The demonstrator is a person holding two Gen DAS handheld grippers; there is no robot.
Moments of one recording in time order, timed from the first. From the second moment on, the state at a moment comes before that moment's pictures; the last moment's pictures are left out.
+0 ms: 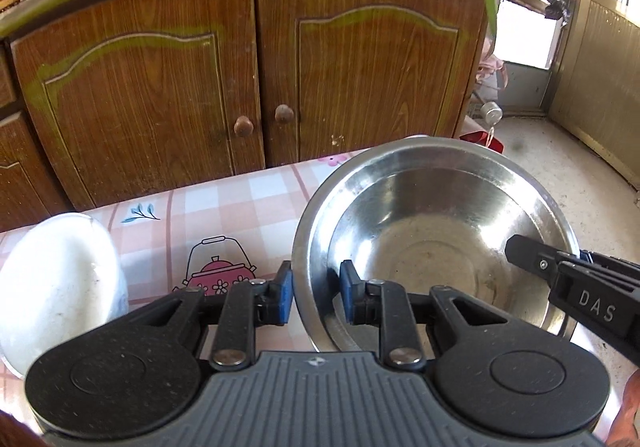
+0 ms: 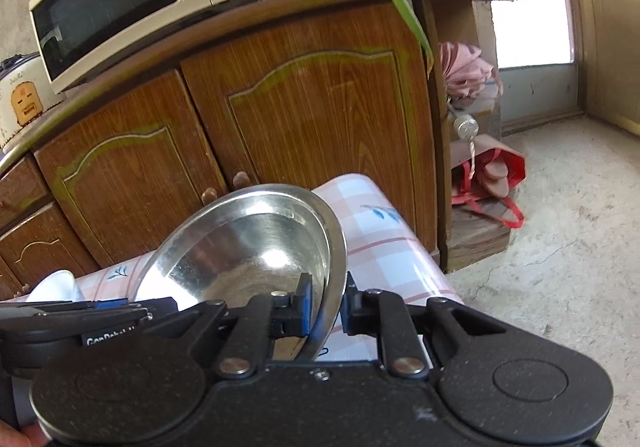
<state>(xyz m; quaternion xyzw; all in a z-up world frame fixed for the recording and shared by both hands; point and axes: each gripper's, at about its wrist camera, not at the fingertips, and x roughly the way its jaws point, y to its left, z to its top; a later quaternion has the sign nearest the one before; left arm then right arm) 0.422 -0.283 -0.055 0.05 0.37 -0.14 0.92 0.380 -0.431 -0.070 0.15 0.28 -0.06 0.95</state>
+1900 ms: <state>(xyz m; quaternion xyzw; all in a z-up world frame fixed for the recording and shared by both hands) 0.219 -0.234 0.043 0.04 0.32 -0.15 0.94 0.159 -0.375 0.064 0.15 0.21 -0.07 0.96</state>
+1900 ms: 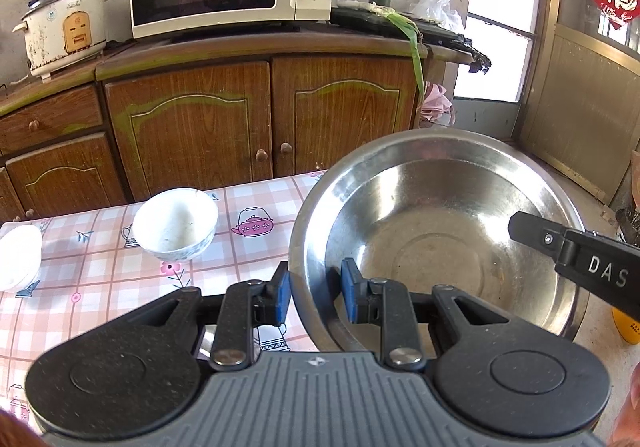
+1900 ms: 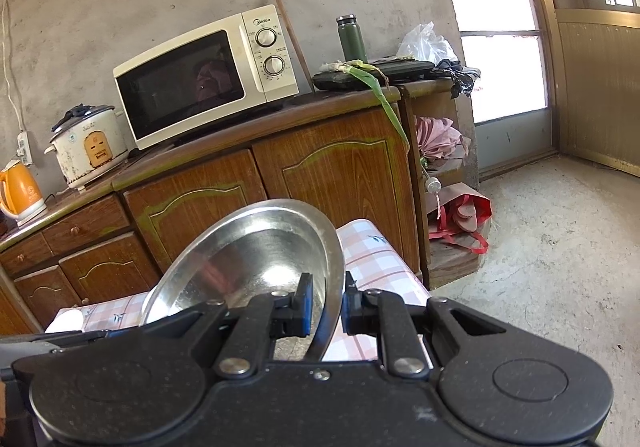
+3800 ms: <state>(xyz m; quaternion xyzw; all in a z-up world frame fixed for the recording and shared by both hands) 0.136 -0.194 0.037 0.04 0.31 -0.13 0.94 0.069 -0.330 0.067 0.17 0.20 -0.05 0.96</state>
